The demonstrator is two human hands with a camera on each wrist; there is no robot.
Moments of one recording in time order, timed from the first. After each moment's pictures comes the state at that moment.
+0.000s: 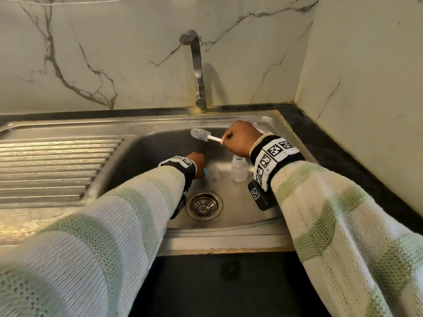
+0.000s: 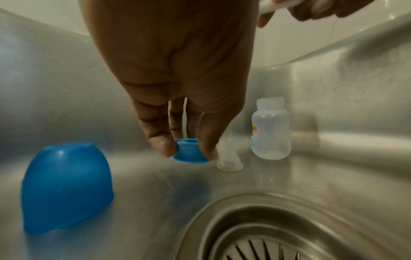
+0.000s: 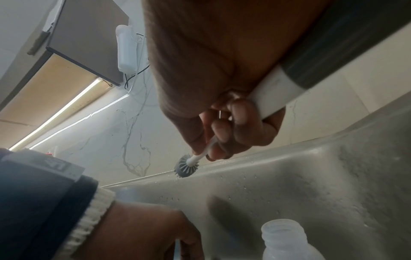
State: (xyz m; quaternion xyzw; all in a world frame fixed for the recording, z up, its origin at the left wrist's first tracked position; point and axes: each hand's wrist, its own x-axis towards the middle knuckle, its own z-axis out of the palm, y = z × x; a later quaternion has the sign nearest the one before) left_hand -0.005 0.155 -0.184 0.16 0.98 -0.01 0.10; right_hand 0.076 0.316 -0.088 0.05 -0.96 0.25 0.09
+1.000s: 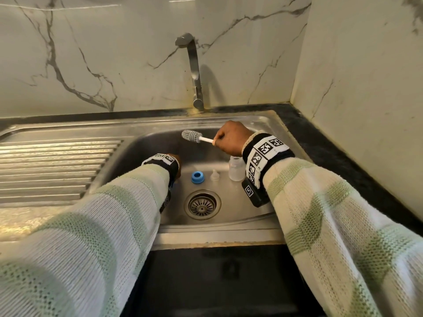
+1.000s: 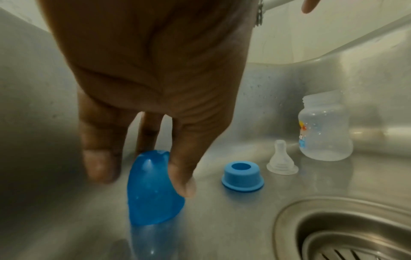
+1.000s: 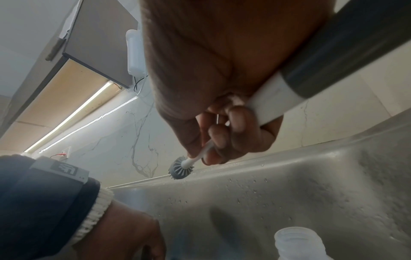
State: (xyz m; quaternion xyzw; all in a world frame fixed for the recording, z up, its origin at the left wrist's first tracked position) left_hand -0.038 0.099 -0.188 0.03 0.98 -0.12 0.17; right_hand 0.079 0.308 -0.085 0.08 -0.96 0.25 0.07
